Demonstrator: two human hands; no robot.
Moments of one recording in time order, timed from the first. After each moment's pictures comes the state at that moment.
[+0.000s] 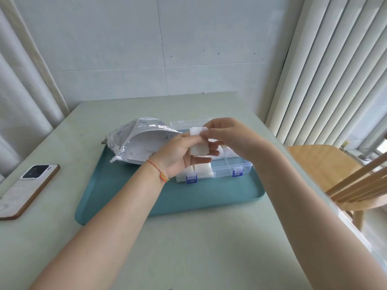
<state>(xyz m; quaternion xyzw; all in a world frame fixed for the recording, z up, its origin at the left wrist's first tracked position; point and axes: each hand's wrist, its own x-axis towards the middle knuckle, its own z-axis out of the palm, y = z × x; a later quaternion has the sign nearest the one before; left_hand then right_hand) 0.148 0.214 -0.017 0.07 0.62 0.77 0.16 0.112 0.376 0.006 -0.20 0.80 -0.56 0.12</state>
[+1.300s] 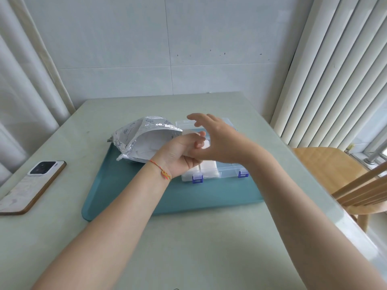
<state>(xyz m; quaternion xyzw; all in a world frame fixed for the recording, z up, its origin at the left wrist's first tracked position) 0.142 0.202 -0.025 -0.02 0.52 0.84 0.16 0.127 0.345 0.006 -0.33 0.90 -0.28 -0.05</state>
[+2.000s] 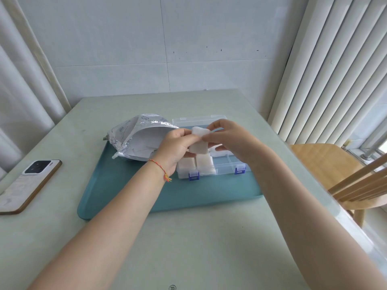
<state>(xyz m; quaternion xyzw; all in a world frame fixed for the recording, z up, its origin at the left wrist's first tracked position) 0.140 0.206 -0.033 -0.04 0.72 0.69 0.00 0.109 0.370 -0.011 -0.10 0.81 -0.56 0.12</state>
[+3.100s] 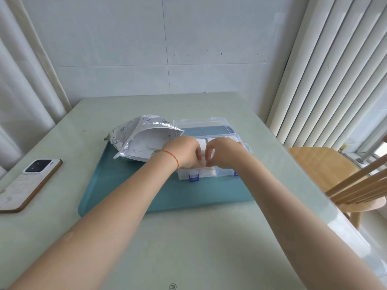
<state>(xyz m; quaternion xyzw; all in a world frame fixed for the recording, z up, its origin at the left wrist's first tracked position) 0.127 0.211 -0.023 0.09 0.99 0.10 0.06 0.113 0.355 -0.029 -0.14 0.98 -0.10 0.07</state>
